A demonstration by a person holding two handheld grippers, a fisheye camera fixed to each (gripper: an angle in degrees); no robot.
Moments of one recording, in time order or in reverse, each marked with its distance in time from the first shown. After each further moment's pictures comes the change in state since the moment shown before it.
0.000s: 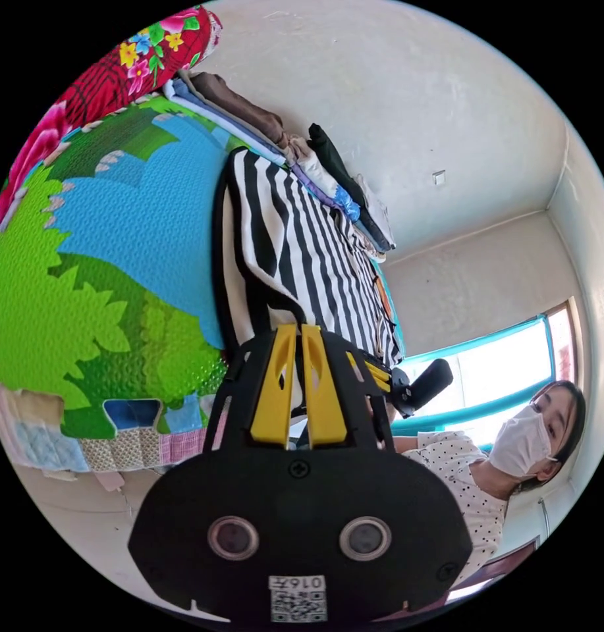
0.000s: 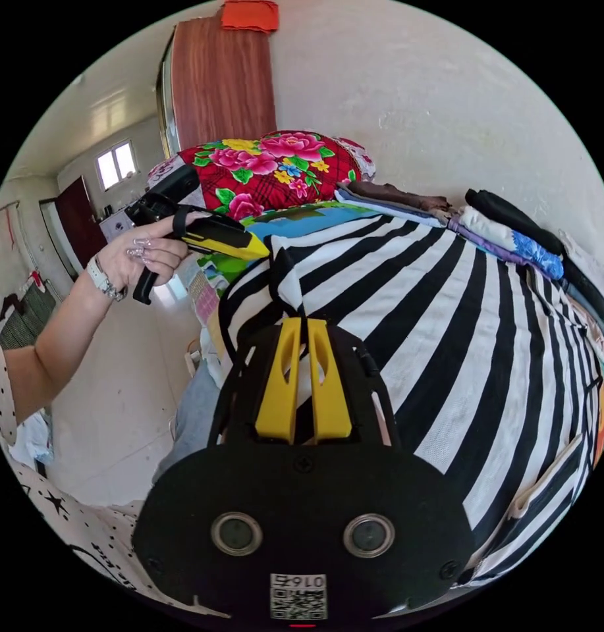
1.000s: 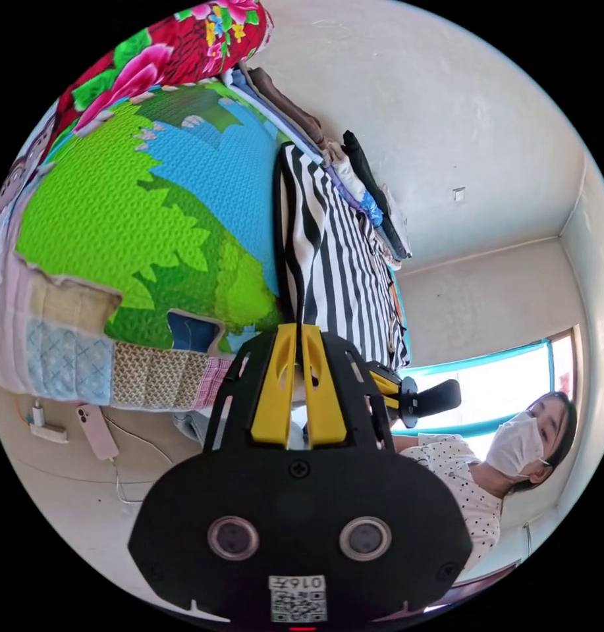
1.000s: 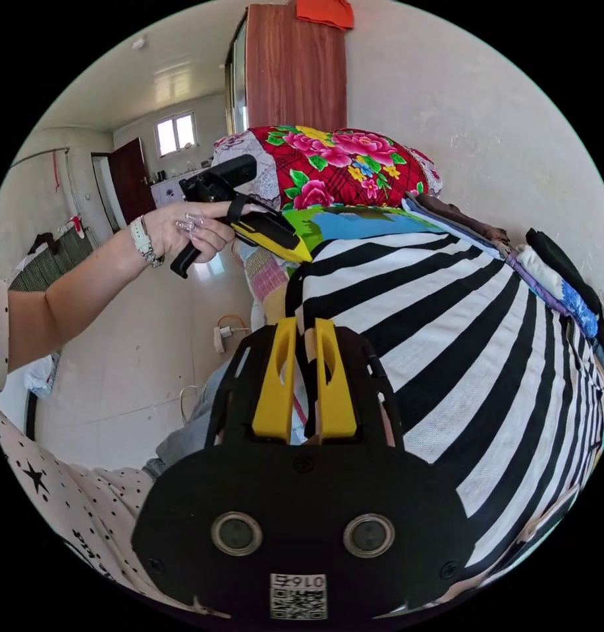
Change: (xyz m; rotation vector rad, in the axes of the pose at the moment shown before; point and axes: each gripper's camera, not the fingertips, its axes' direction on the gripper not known) left arm -0.068 0.045 -0.062 0.048 -0.039 -0.101; right arm -0.059 0.033 -0.041 0.007 -0.104 -0.256
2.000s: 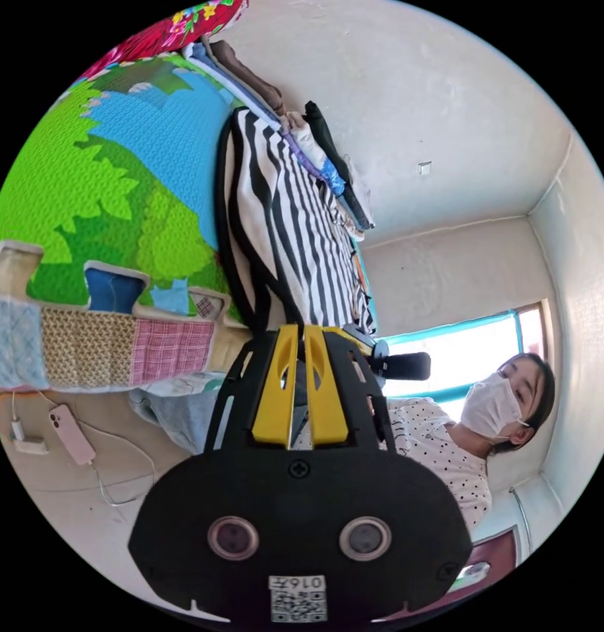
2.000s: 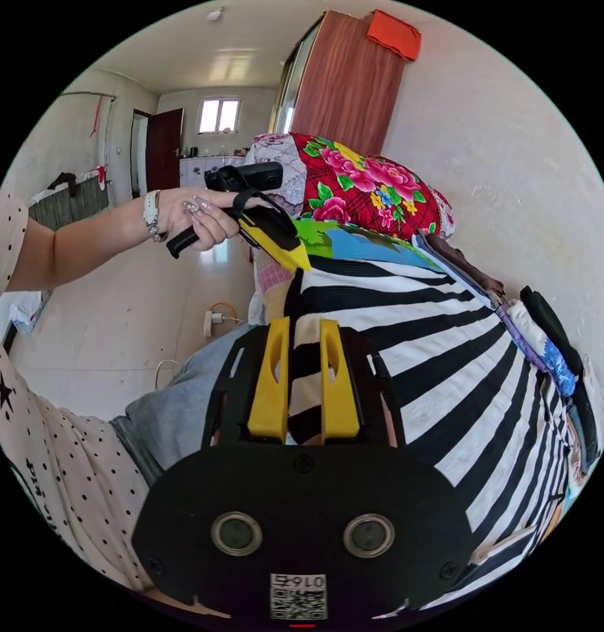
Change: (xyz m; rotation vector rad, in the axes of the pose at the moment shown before) left arm 0.021 -0.018 -0.019 -0.173 0.094 0.060; right arm -0.026 0.010 -0.055 0.079 0.076 -0.240
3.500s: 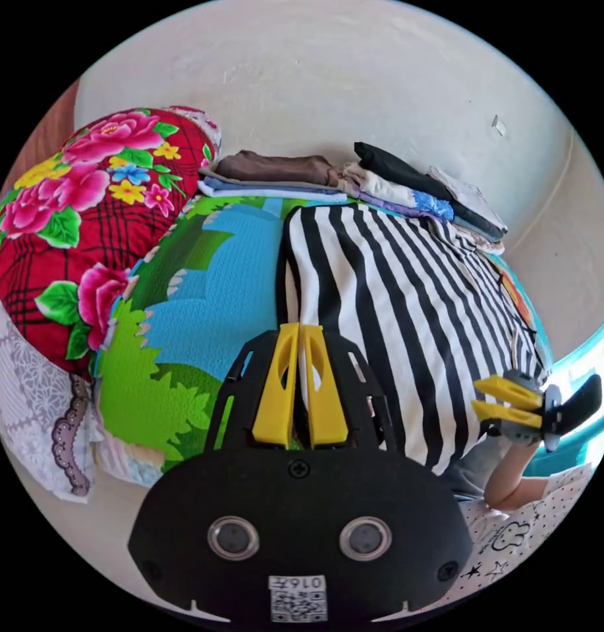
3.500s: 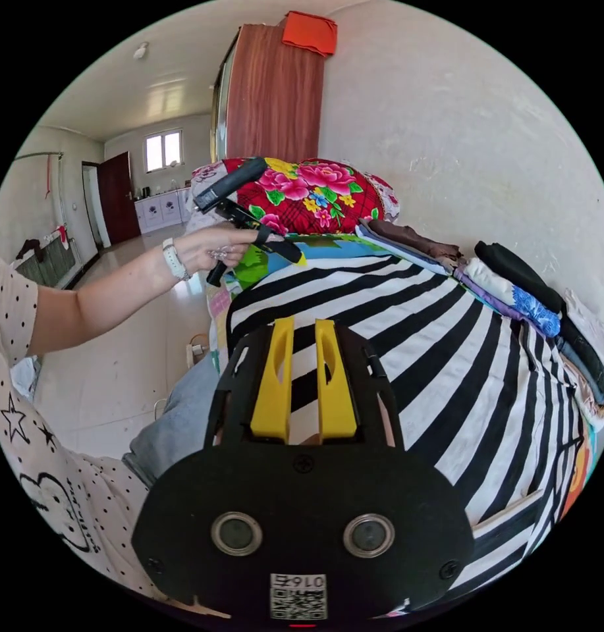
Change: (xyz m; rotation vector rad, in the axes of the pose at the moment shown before) left arm 0.309 -0.092 0.063 0.292 -0.892 0.257; right arm 0.274 -0.049 0.009 -0.006 0.062 0.294
